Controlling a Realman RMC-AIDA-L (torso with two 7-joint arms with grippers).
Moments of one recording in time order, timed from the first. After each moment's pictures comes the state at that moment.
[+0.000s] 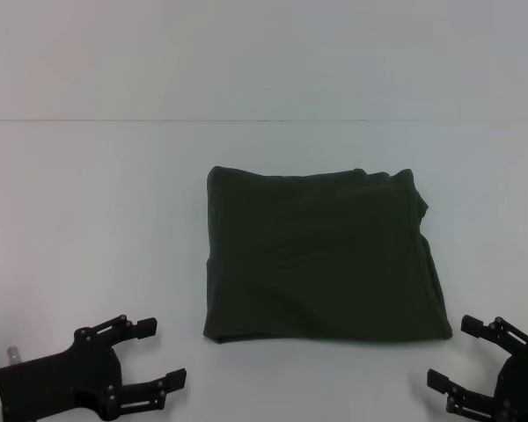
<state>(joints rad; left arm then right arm) -0.31 -2.10 0.63 0.53 2.01 1.54 -1.04 0.20 2.09 -0.59 -0.37 -1.84 -1.52 0.69</state>
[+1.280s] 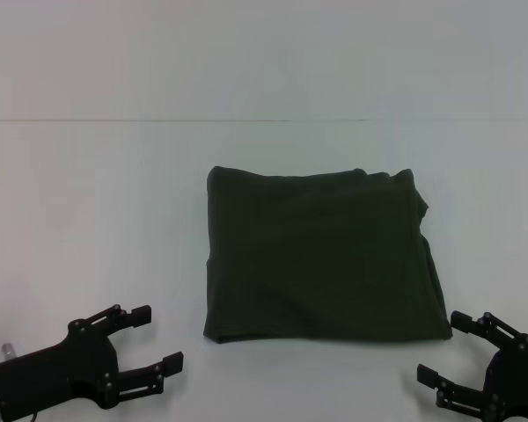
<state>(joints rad) -0.30 -2.11 0.56 0.51 2.01 1.56 -1.04 0.23 2.09 -0.60 -0.36 -1.84 -1.49 0.69</state>
